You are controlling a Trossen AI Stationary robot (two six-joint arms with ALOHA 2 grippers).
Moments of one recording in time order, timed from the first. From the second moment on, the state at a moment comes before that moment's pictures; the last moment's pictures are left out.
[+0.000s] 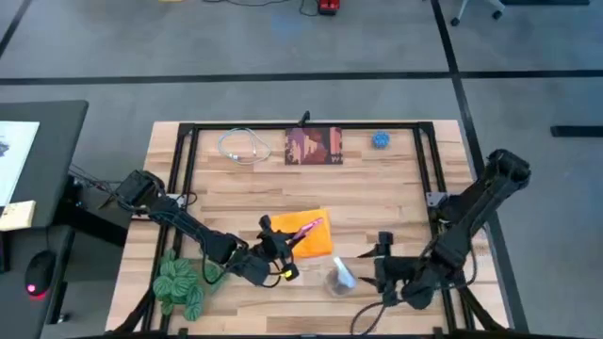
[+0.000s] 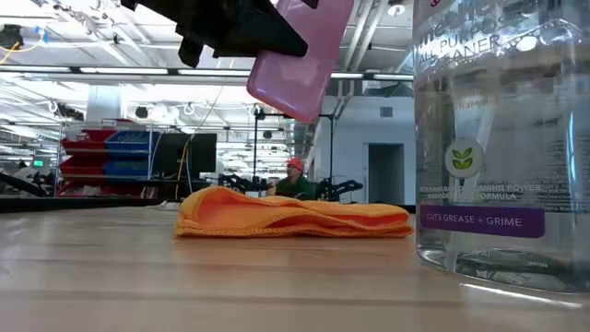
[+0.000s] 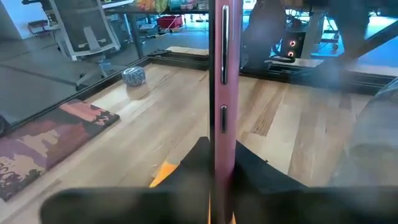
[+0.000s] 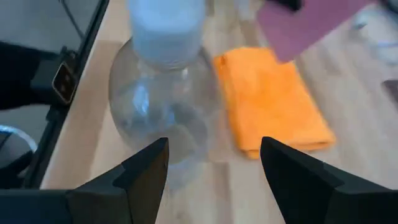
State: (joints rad) left arm -0.54 1.73 0.97 0.31 -1.04 -0.37; right arm 0.82 1.44 1.01 -0.45 0.66 0.53
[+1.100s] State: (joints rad) left arm -0.54 1.73 0.97 0.30 -1.01 -0.41; right arm 0.70 1.44 1.09 -0.32 0.44 0.17
